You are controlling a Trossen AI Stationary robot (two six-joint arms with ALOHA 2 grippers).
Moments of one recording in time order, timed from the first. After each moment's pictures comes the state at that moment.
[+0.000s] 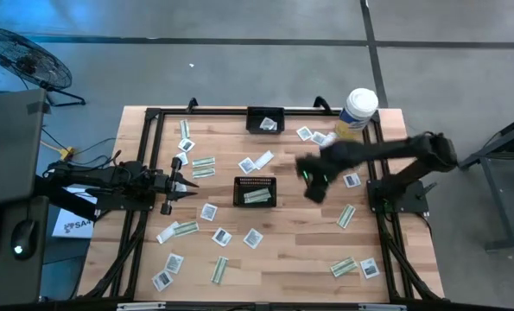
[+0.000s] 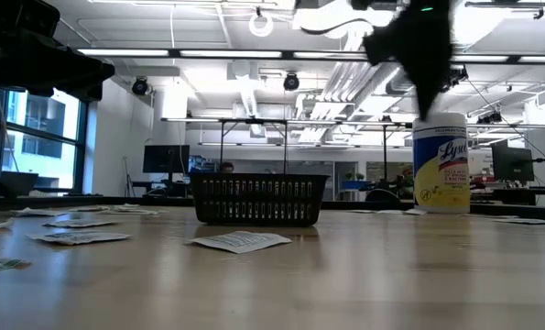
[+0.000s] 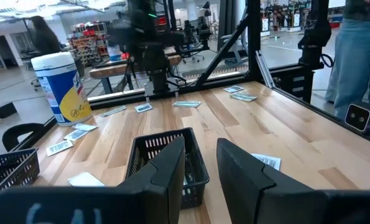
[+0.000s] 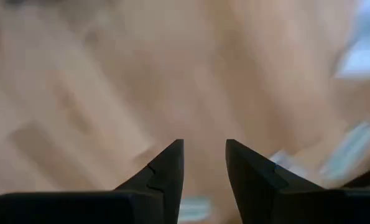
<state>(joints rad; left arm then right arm) -0.12 0.03 0.01 0.01 0.01 0.15 0.02 1.49 1.23 -1.25 0.10 0.59</state>
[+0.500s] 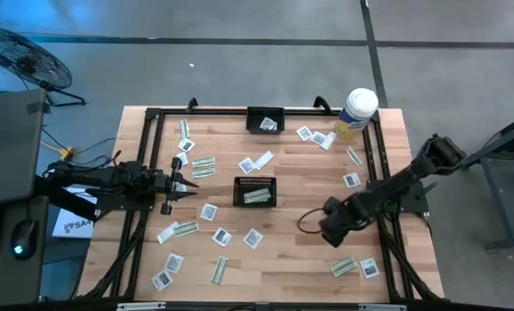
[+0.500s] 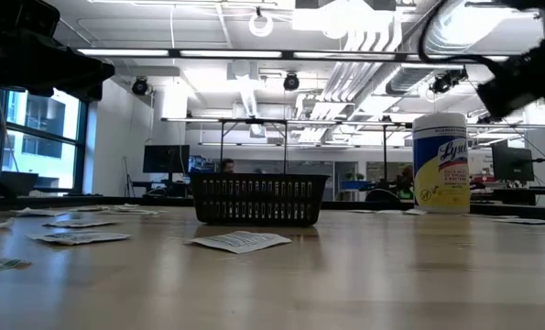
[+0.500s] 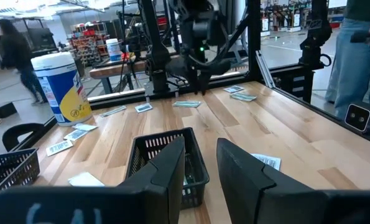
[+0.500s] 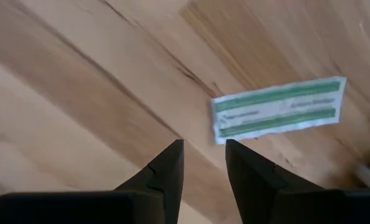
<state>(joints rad) -0.12 0.03 0.01 0.01 0.01 0.15 0.52 1.45 0.81 -0.94 -0.05 1.30</state>
